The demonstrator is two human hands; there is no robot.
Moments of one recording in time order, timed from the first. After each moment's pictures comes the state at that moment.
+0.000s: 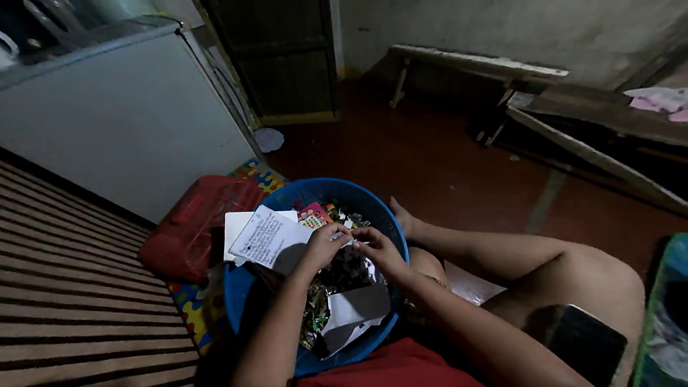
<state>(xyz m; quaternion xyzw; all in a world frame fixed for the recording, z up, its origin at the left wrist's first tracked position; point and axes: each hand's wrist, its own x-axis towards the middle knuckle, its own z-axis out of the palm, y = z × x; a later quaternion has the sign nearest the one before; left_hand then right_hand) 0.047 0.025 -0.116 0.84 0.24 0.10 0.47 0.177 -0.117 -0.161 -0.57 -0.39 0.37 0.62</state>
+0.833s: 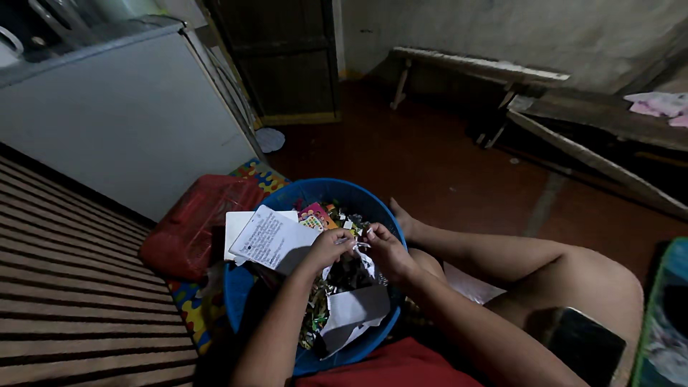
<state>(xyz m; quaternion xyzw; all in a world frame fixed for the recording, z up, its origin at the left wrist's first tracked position) 0.048 0.020 -0.120 0.78 0.23 0.03 0.58 0.182 -0.118 -0.167 -0.40 -0.25 0.46 0.75</state>
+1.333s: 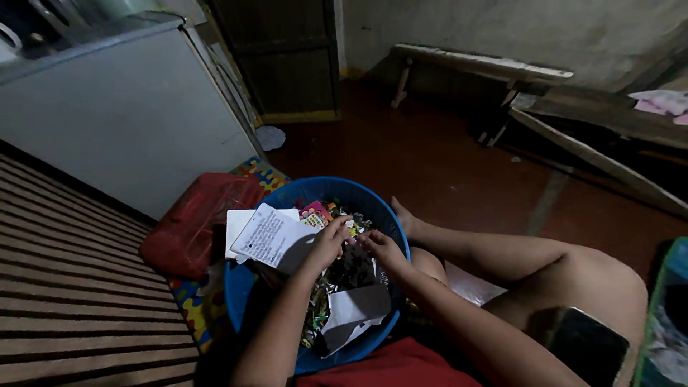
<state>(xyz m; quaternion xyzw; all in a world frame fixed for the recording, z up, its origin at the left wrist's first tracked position) 0.051 0.014 -0.113 0.80 0.29 0.07 0.52 0.180 -0.115 -0.161 -0.62 -0.30 0.43 0.58</state>
